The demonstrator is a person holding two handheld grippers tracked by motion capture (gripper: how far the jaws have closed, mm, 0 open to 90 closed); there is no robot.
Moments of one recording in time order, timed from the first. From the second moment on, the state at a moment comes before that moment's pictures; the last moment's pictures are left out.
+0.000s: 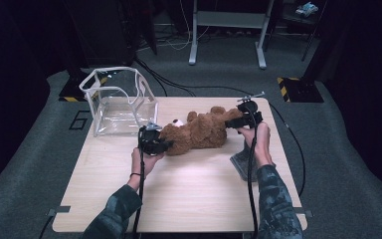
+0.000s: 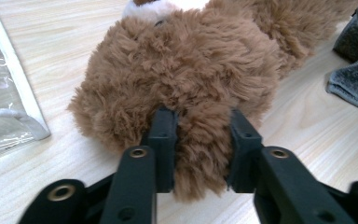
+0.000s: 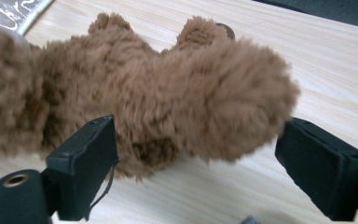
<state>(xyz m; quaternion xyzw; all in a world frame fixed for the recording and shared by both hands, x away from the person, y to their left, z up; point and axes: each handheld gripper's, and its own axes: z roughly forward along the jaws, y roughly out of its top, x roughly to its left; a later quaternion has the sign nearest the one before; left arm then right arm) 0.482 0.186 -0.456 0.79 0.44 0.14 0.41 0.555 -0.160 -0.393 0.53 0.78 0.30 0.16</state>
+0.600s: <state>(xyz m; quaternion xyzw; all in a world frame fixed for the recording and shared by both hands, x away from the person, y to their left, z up) 0.475 0.192 -0.450 0.79 0.41 0.18 0.43 0.551 -0.163 -0.406 0.52 0.75 0.36 0.19</state>
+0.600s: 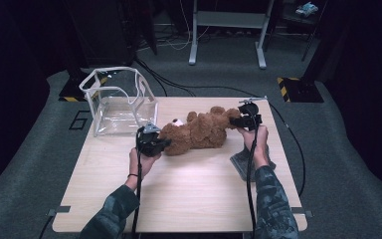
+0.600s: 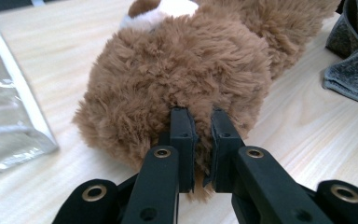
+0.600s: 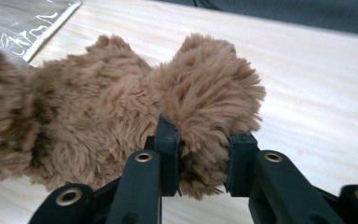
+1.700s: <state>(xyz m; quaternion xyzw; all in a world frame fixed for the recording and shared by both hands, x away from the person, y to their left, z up) 0.462 0.193 -0.430 0.78 0.42 0.17 0.44 0.449 -0.147 -0.405 0.48 0.76 0.39 0.19</state>
